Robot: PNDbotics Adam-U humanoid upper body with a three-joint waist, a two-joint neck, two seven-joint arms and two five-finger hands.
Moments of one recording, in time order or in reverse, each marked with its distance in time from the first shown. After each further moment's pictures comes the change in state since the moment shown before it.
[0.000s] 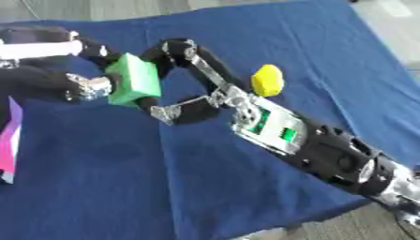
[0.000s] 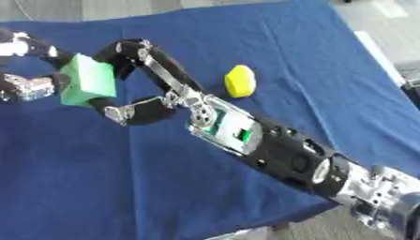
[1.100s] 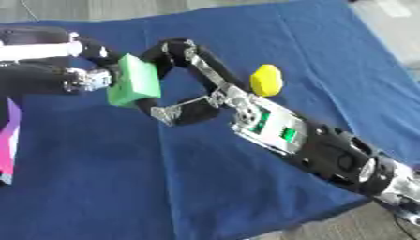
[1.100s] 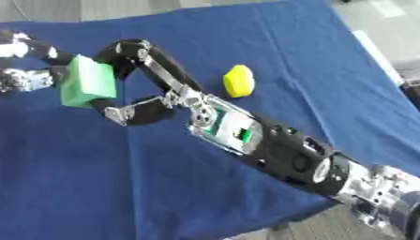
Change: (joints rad) left arm 0.001 0.000 -0.004 0.000 0.005 -0.003 -0.002; right arm 0.001 -0.006 0.003 0.000 -0.005 -0.001 0.003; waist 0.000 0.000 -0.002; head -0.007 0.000
